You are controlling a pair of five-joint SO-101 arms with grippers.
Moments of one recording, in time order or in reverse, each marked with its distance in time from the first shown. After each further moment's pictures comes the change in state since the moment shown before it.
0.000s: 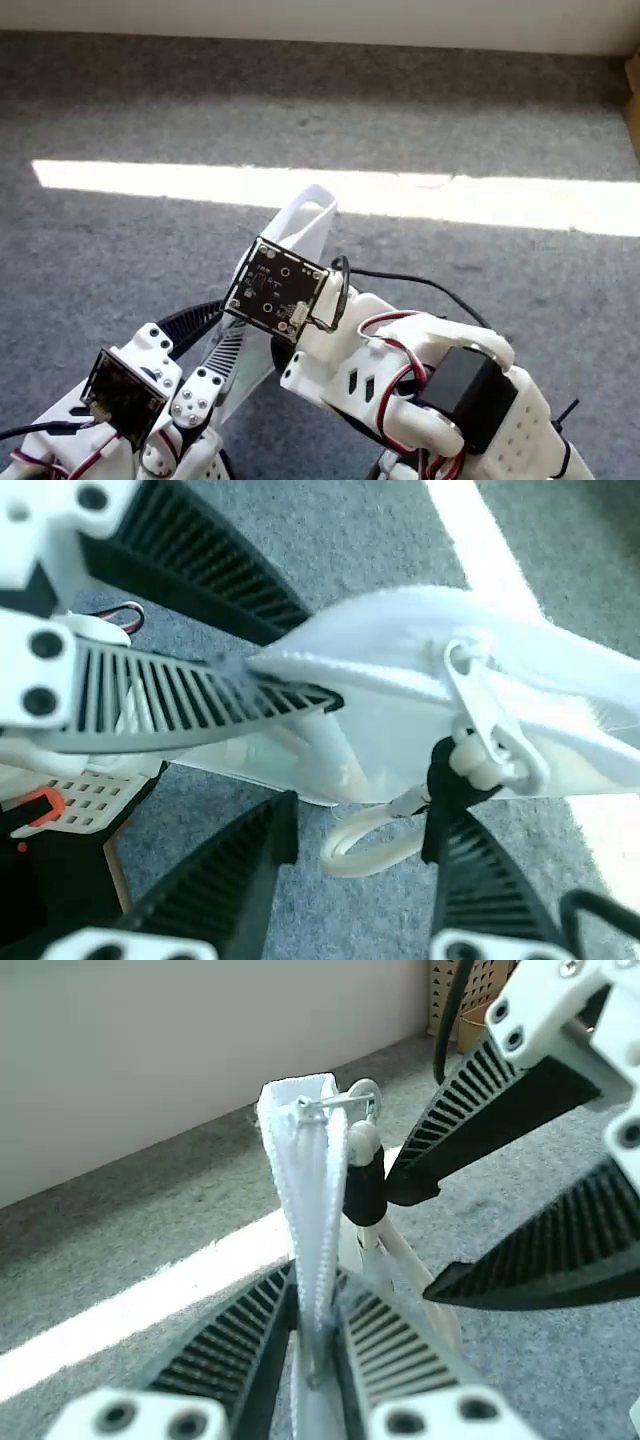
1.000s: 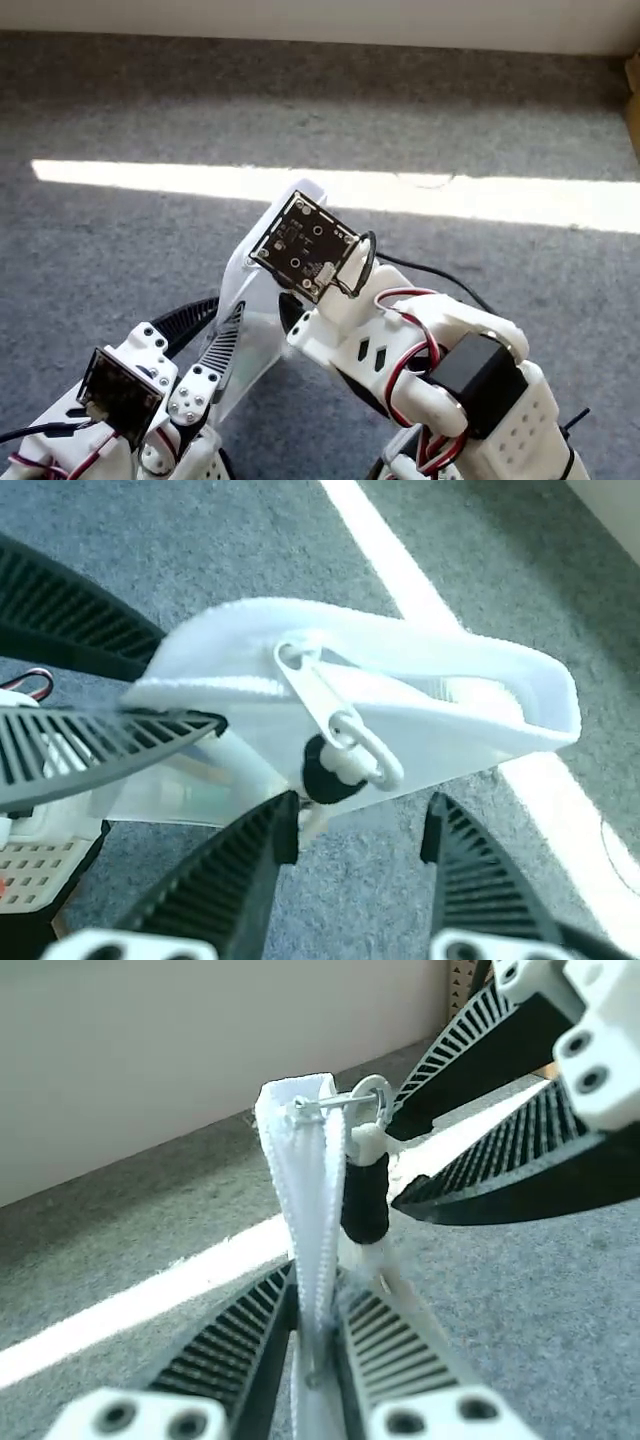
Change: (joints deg) left arm -0.2 0.0 0.0 0.0 0.0; right arm 8.4 0.0 0.0 -5.0 -0.2
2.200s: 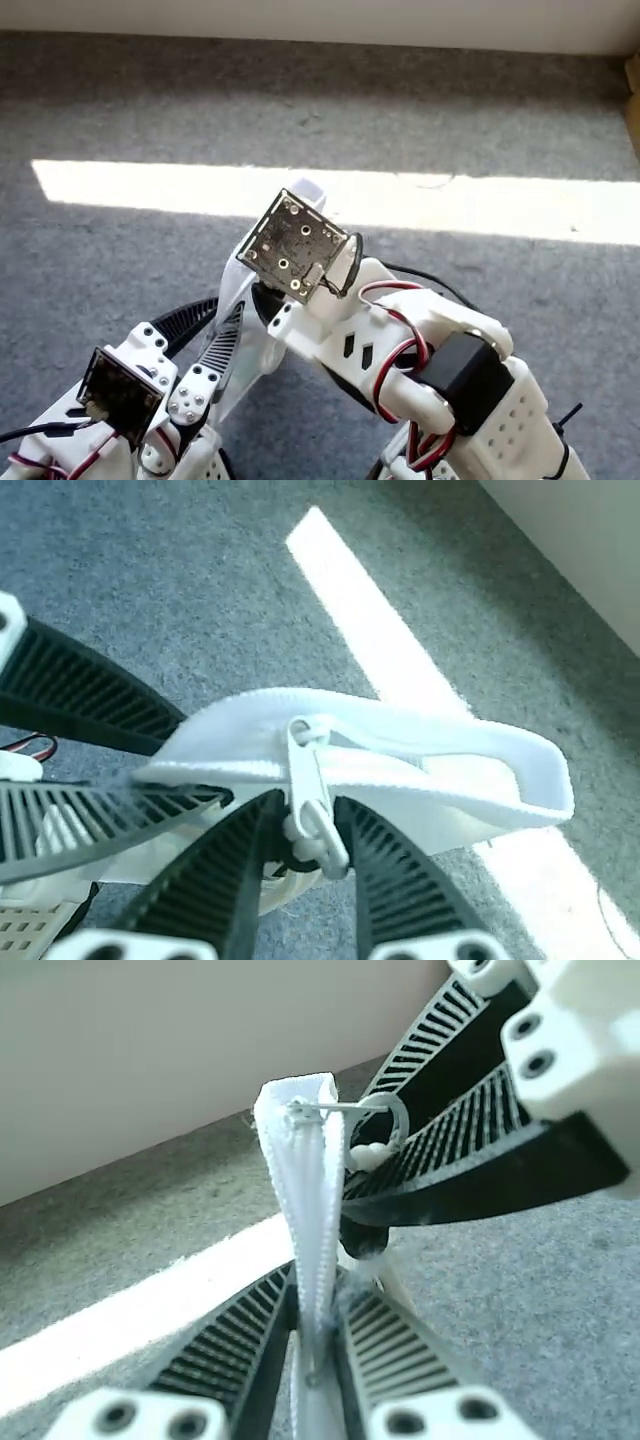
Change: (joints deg) left arm -0.1 0.0 0.0 0.0 0.0; right arm -1.5 0.0 2.7 -9.1 0.0
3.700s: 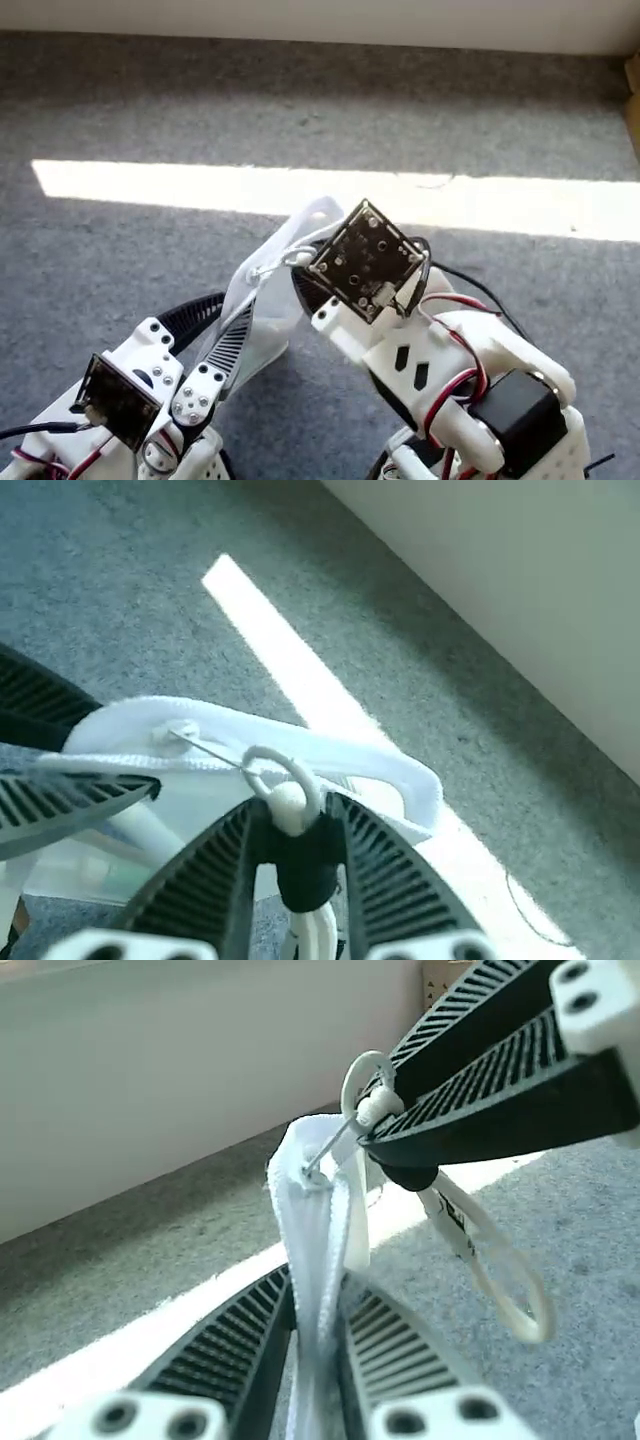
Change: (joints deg) left arm 0.6 0.7 -0.8 -3.4 -0.2; right arm 11.8 -8.4 0.2 -0.6 3.6
